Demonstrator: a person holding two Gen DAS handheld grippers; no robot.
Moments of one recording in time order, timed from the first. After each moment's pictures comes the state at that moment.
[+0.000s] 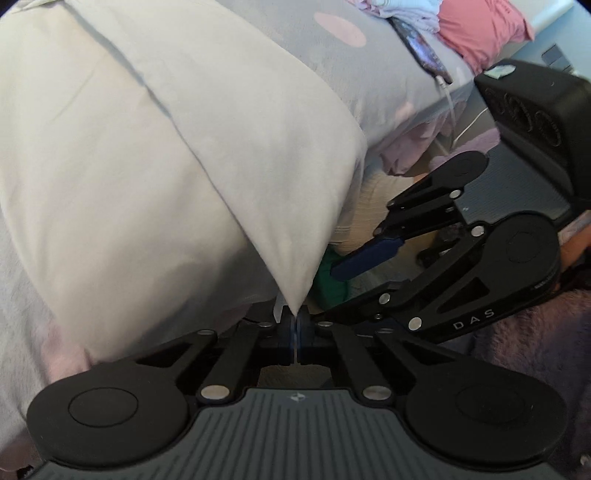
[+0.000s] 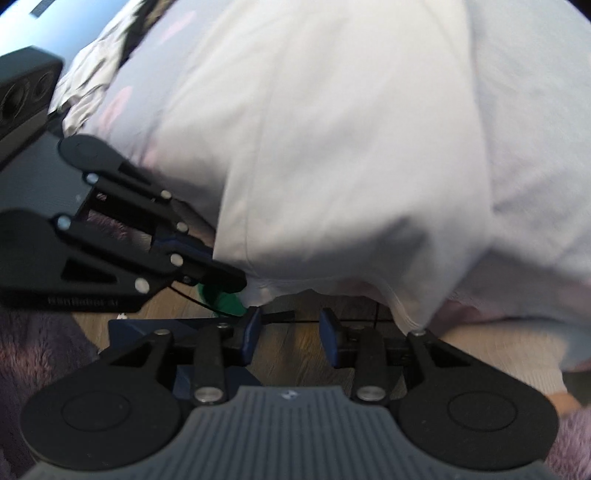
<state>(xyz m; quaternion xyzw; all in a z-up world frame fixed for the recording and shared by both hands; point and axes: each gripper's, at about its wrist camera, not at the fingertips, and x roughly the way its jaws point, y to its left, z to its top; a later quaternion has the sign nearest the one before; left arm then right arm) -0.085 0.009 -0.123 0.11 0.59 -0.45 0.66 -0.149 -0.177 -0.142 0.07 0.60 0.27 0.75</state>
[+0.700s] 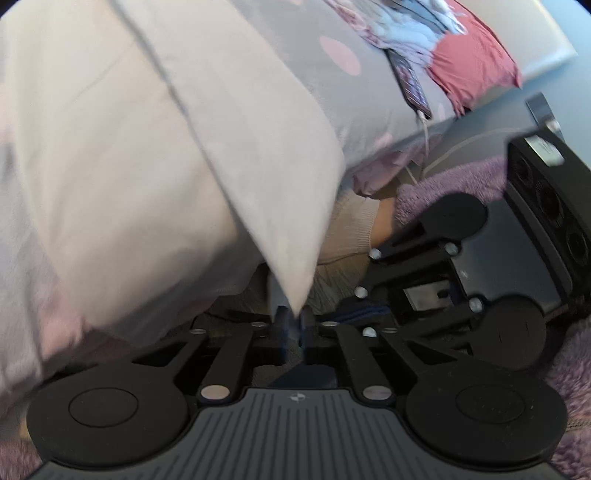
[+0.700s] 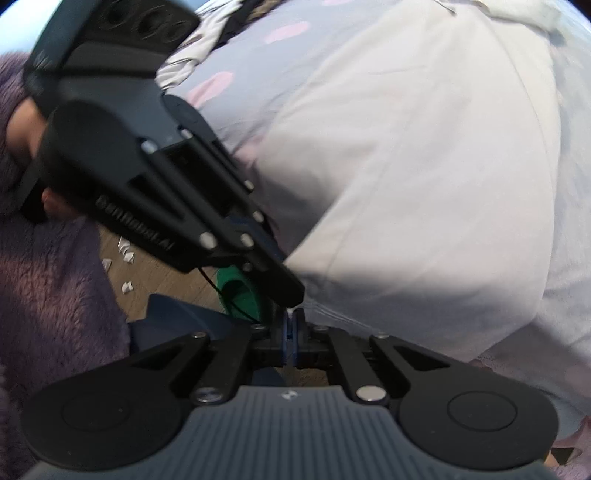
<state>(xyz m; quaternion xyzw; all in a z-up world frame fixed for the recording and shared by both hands) -0.075 0.018 -0.109 0.02 0.62 -0.44 0.65 -0.178 -0.153 -0.093 -0.04 0.53 0.36 0.76</state>
